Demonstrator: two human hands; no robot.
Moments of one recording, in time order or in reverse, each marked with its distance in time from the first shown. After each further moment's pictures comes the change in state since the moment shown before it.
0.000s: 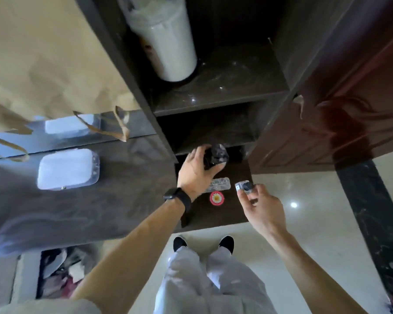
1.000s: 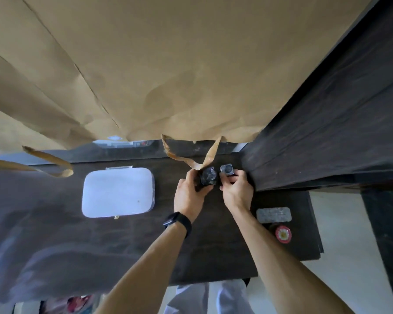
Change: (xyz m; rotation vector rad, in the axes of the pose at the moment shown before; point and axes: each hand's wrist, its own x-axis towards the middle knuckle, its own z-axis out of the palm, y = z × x) left_hand 0.052 -0.241 -0.104 -0.181 0.067 -0.307; right_hand 0.114 -0.243 0.230 0.398 0.025 0.292
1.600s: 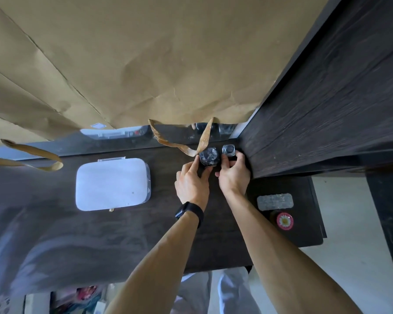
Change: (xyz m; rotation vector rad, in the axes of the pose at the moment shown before) left_hand -0.001 0.019 0.025 0.161 0.128 -0.101; right_hand 0.012 0.001 0.012 0.134 0.072 0.062
